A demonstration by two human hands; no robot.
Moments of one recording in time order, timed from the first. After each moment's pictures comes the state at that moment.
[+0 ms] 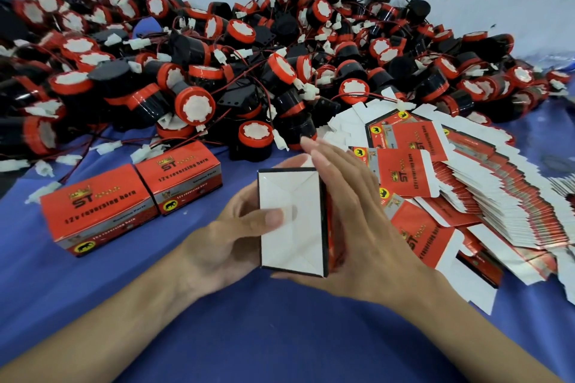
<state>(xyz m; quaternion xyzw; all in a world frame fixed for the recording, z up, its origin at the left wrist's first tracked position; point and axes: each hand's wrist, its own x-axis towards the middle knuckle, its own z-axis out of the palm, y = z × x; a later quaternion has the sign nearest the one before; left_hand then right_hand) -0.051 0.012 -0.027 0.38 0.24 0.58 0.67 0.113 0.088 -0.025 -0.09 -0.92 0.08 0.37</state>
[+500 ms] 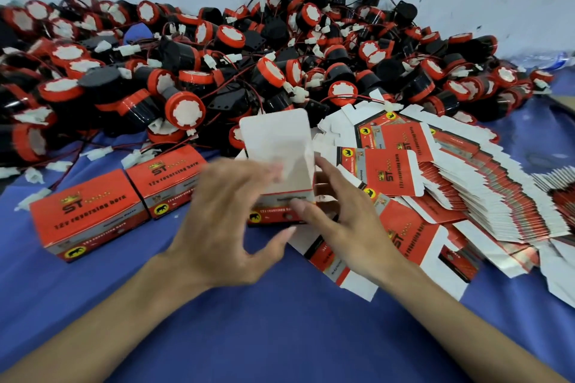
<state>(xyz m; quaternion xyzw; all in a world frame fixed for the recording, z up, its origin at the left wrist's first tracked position) -0.057 0.025 -0.043 0.72 0.49 0.45 -0.21 0.112 0.102 -0.033 -0.27 -0.82 0.38 0.33</state>
